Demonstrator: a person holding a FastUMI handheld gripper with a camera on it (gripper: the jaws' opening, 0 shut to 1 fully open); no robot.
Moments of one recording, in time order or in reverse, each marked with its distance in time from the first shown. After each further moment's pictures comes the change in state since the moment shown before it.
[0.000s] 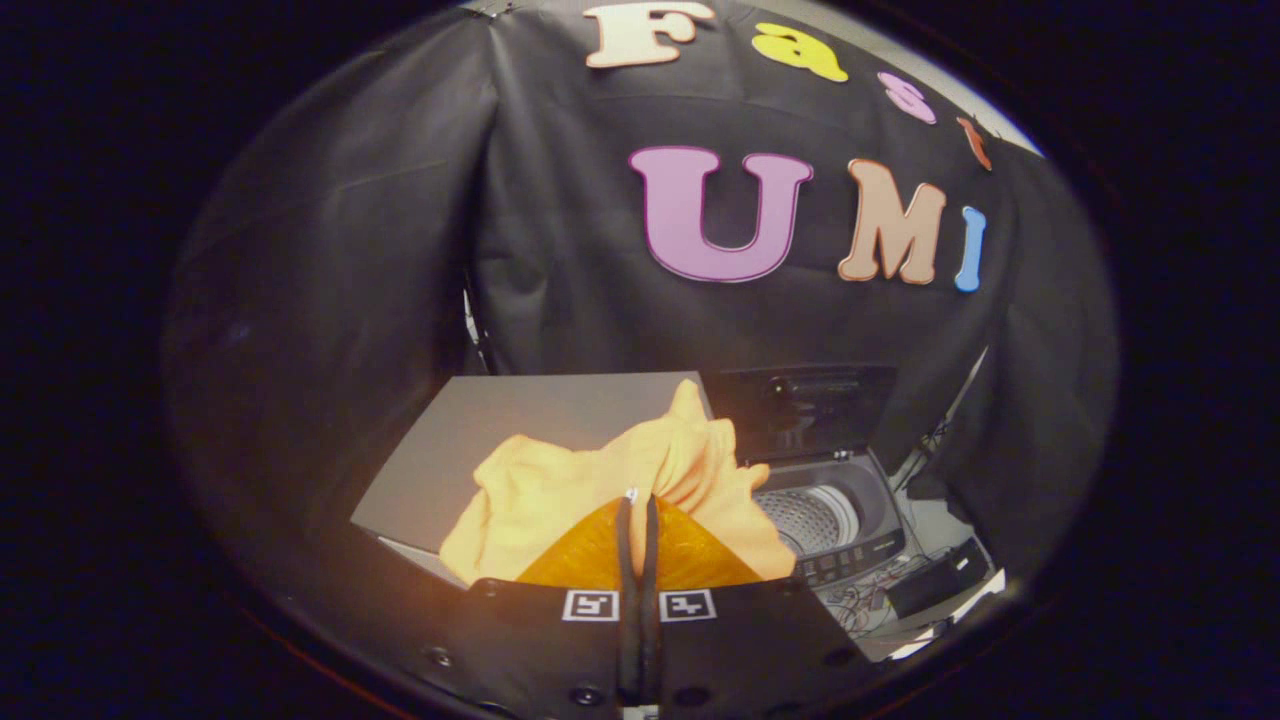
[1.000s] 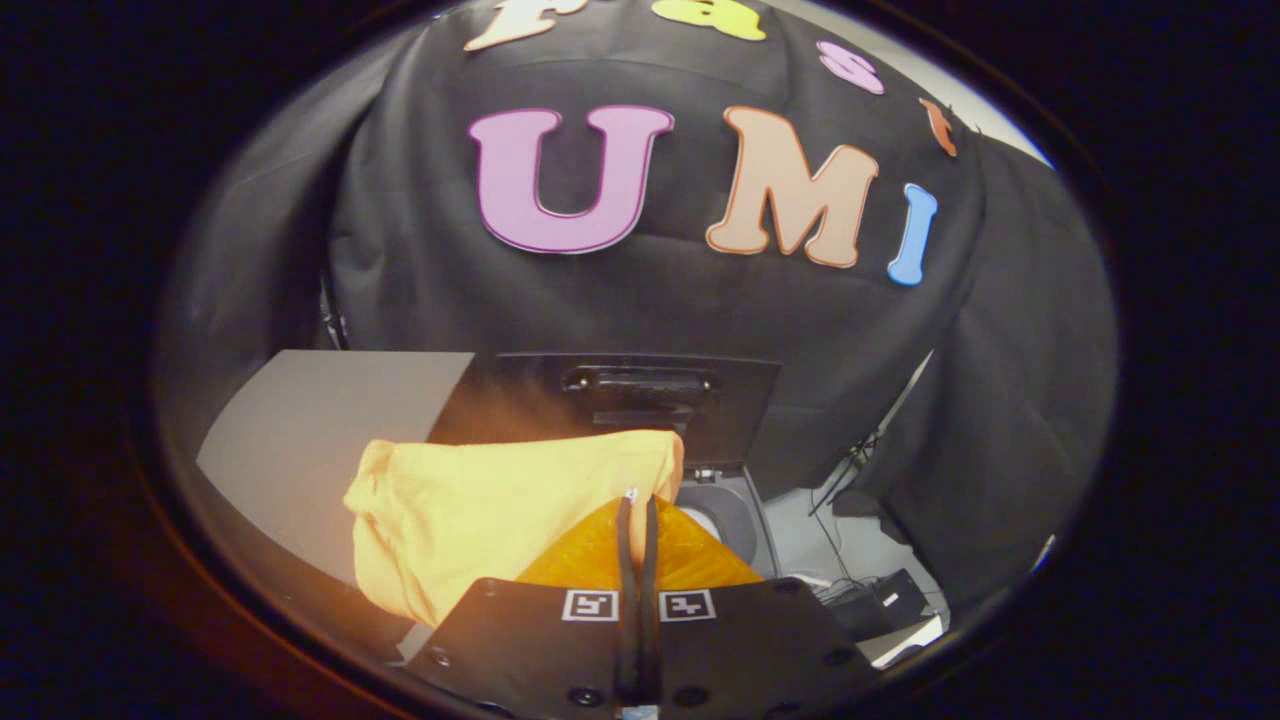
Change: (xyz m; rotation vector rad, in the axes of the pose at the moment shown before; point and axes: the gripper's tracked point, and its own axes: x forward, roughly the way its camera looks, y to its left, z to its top) arm 0.122 -0.244 -0.034 -0.017 0.037 -0.158
